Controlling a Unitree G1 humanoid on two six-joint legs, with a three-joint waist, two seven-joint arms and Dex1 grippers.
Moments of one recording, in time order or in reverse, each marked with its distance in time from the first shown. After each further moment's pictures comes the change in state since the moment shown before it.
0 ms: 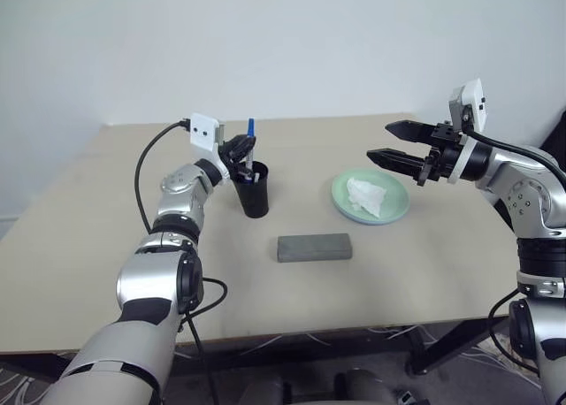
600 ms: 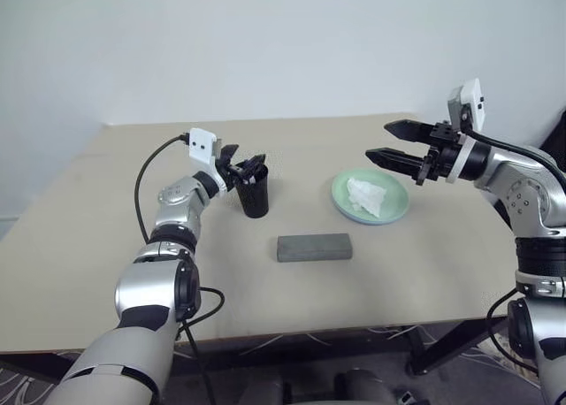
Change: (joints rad) left arm 0.040 0.017 0.013 -0.015 -0.003 0.002 -0.082; right arm -0.010 0.007 0.003 0.005 0.000 0.000 -0.001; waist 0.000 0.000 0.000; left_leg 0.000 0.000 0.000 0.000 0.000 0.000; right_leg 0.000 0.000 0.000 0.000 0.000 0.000
